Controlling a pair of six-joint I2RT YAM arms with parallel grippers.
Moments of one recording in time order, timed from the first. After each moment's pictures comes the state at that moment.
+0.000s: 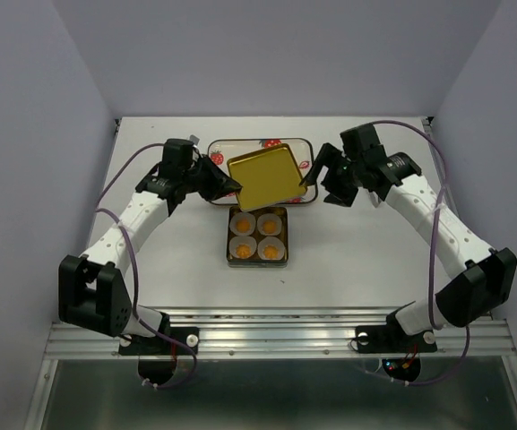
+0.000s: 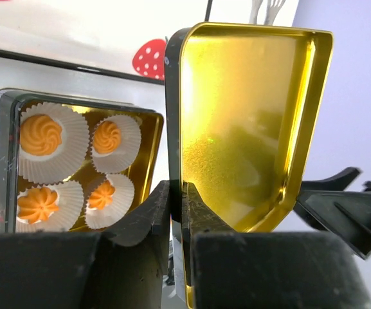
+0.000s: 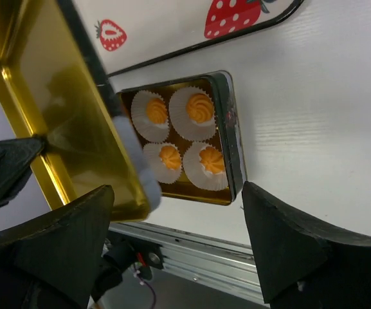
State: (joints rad) left arm -0.32 1.40 1.12 -0.39 0.40 -0.98; right arm 0.46 1.47 1.47 -0.86 -0.12 0.87
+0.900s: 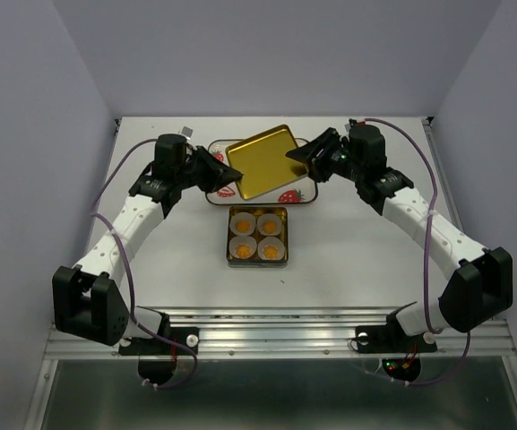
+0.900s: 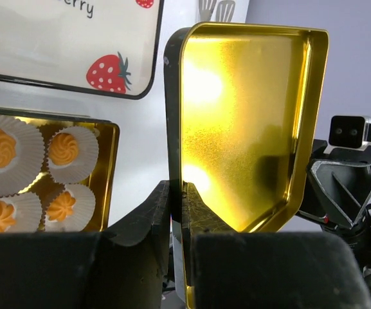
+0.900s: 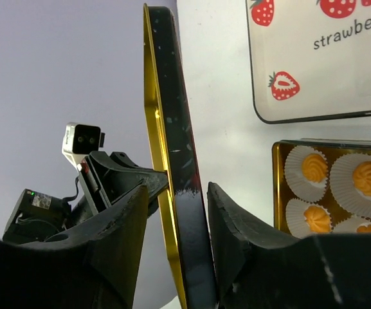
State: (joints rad) left arm -0.29 1.34 1.12 -0.30 0.42 -1.08; right arm 0.43 1.42 1.21 -0.12 -0.32 1.22
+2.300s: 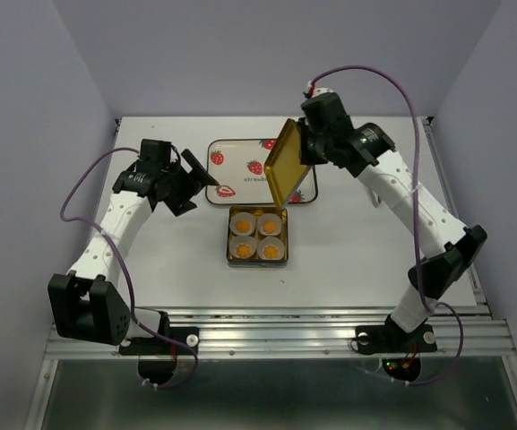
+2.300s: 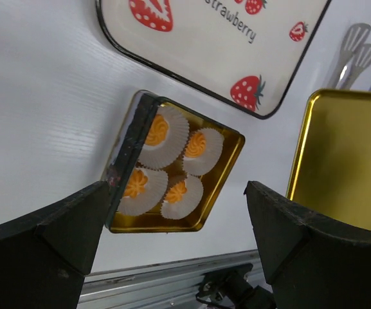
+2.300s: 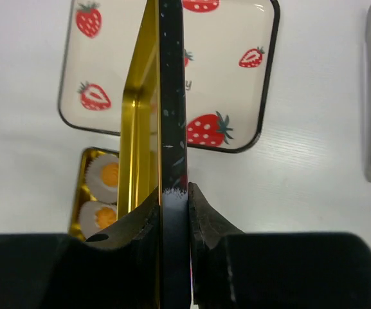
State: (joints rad) left arm -0.19 1.34 1.19 -0.69 0.24 -0.87; right arm 0.59 1.66 1.91 -0.90 0.20 0.42
